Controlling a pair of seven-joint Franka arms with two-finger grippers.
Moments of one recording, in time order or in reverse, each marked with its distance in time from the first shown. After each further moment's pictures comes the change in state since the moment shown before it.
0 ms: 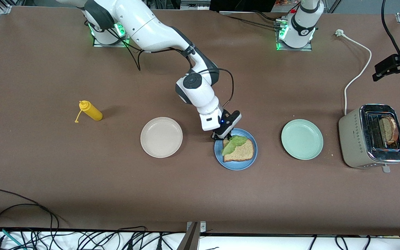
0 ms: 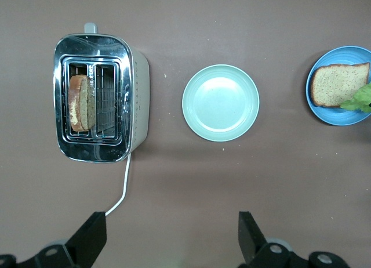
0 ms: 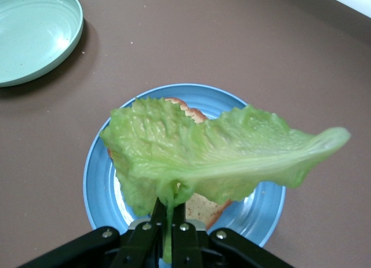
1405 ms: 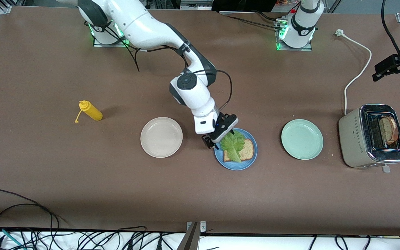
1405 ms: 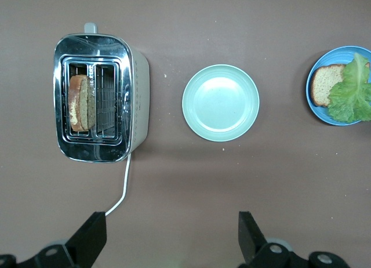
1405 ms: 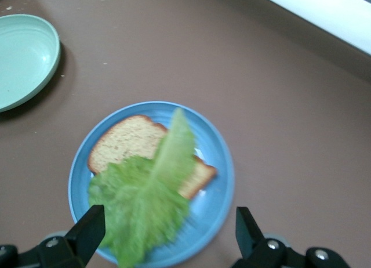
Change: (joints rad) left arm 0.000 0.001 0.000 0.000 0.000 0.000 0.000; right arm -0.051 -0.080 -0.007 0.027 0.000 -0.155 0.037
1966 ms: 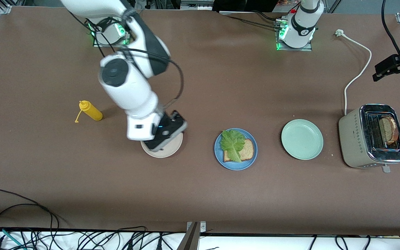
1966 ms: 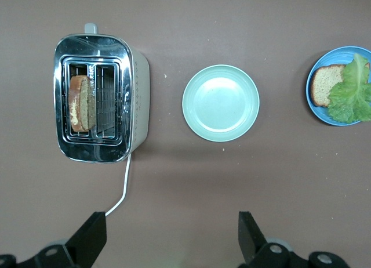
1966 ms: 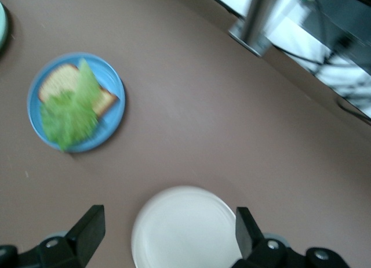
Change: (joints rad) left arm 0.000 0.001 0.000 0.002 0.000 0.000 0.000; right arm -0.229 -0.363 -0.007 -0.110 0.000 -0.507 -0.146
